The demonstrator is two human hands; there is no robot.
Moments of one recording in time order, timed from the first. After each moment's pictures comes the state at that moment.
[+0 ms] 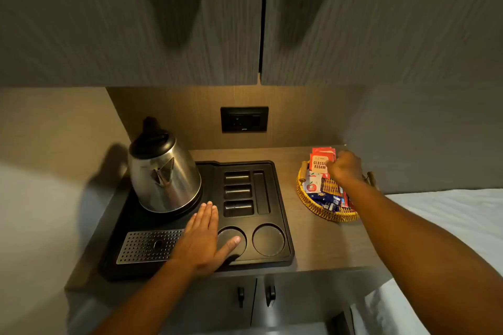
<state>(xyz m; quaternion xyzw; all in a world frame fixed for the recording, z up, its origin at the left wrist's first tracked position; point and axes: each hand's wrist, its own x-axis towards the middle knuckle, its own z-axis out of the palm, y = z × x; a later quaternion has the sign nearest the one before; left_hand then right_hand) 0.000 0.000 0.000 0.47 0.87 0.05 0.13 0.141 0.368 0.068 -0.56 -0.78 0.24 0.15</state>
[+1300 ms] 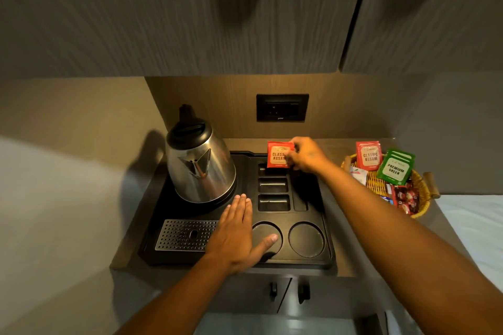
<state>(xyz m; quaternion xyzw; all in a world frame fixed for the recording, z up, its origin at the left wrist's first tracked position) 0.003 -0.003 0.009 0.46 0.88 0.05 0.13 0.004 0.262 0.082 -0.33 -0.83 0.44 0.05</state>
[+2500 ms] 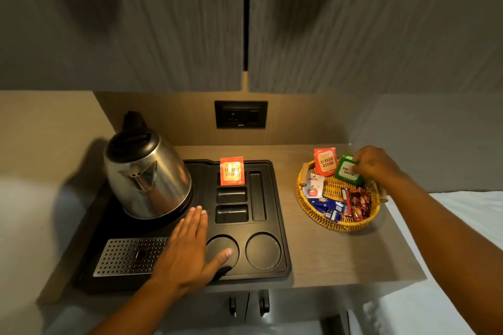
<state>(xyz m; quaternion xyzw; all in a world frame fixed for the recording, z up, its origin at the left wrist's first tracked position) 0.004 -0.002 0.010 0.44 0.89 0.05 0.13 0.175 0.433 0.088 -0.47 -0.87 0.17 0.01</state>
